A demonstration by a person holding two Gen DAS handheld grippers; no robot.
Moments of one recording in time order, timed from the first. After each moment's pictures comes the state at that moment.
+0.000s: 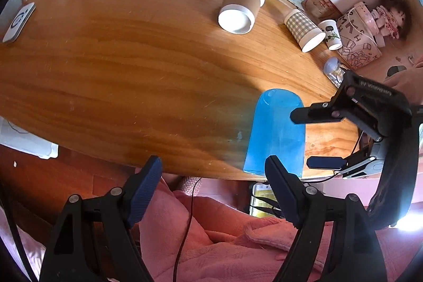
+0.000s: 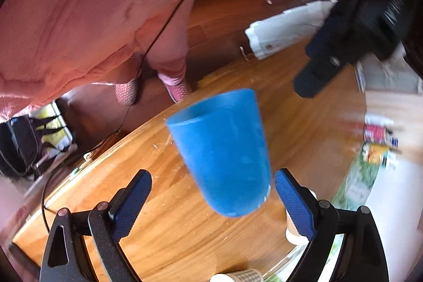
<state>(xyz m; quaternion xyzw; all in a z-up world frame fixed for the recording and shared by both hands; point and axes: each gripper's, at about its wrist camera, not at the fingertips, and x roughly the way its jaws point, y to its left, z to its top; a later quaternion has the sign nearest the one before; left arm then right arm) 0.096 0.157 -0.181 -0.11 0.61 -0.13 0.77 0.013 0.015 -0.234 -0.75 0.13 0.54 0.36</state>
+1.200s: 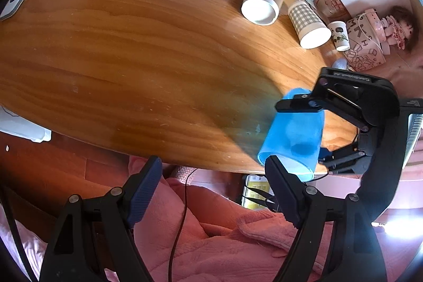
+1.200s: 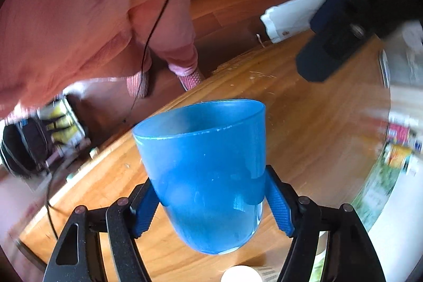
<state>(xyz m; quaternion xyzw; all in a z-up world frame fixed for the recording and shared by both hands) 0.105 0.173 -0.197 -0.15 0.65 -0.12 0.74 0.037 0.055 -0.257 -0.73 0.23 0.53 0.37</state>
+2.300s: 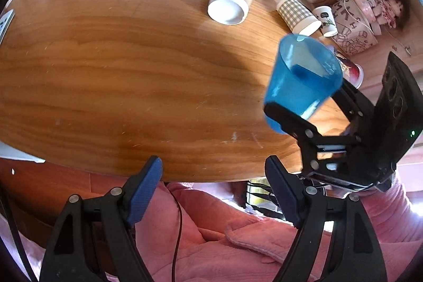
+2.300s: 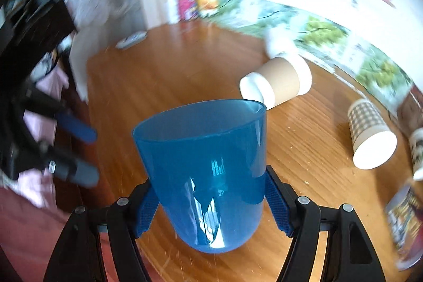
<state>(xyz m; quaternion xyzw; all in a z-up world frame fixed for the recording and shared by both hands) 0.118 0.143 -0.185 -0.10 0.65 -0.17 0.74 0.119 -0.010 -0.208 -0.09 0.41 0.28 0.86</state>
